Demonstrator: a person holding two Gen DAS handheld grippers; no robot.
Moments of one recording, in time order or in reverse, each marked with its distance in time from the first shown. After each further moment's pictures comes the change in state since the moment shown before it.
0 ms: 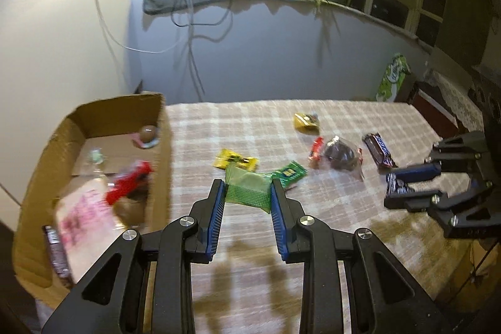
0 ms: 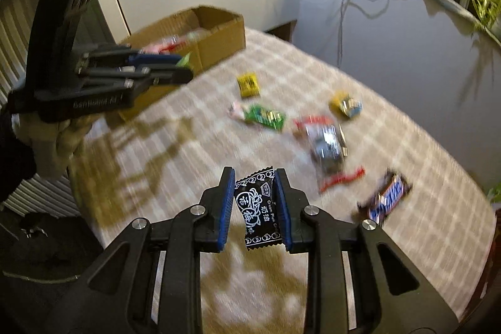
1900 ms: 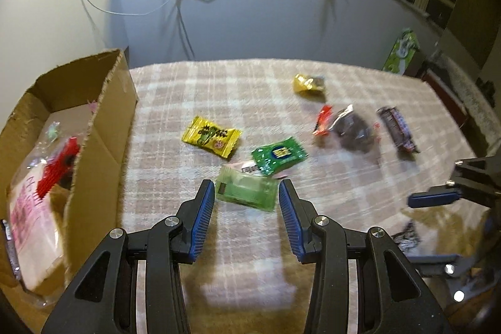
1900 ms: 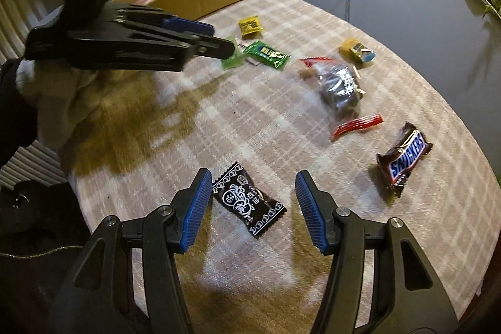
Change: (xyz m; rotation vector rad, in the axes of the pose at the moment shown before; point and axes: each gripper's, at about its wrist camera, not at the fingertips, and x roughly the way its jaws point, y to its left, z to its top) left arm 0.072 -0.021 -0.009 0.001 0.165 -0.001; right arm 0.029 0.000 -0.057 -0.018 0.163 0.018
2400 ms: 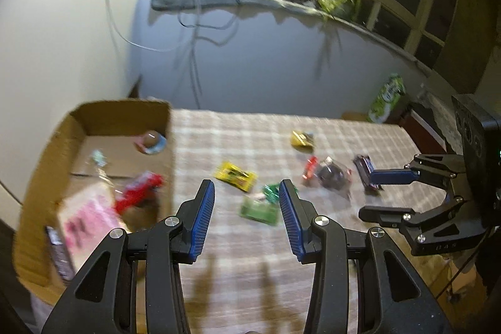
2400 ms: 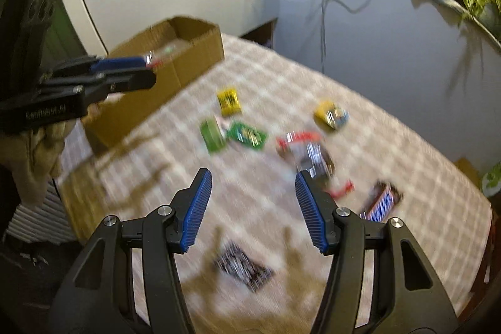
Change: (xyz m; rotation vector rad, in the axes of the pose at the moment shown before) left arm -0.077 0.029 0.013 -0.075 -0.146 -0.077; right arm -0.030 -0.017 0.051 0.121 -0.098 -0.070
